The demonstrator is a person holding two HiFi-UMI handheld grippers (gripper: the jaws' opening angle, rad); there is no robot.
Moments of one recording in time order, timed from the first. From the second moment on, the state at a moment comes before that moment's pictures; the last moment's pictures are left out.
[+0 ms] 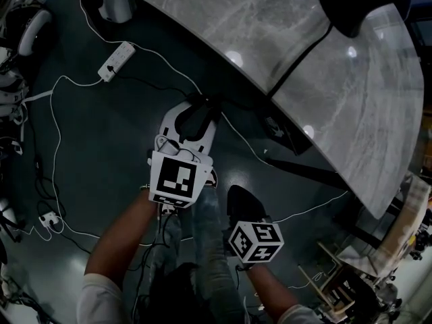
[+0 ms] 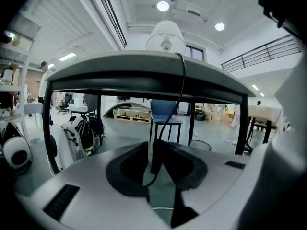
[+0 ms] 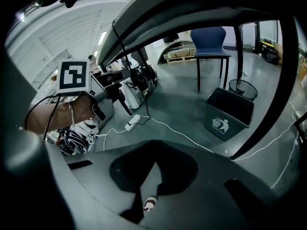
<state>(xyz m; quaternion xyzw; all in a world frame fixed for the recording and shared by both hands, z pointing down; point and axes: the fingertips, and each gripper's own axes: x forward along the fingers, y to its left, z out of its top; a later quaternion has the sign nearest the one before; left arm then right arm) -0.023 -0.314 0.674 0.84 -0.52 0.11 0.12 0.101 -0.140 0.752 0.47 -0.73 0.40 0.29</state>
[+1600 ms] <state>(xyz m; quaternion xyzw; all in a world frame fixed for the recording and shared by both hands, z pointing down) -0.062 -0.143 0.665 0.75 -0.57 0.12 0.32 0.072 -0.136 0.668 0.52 -0.74 0.37 0.23</state>
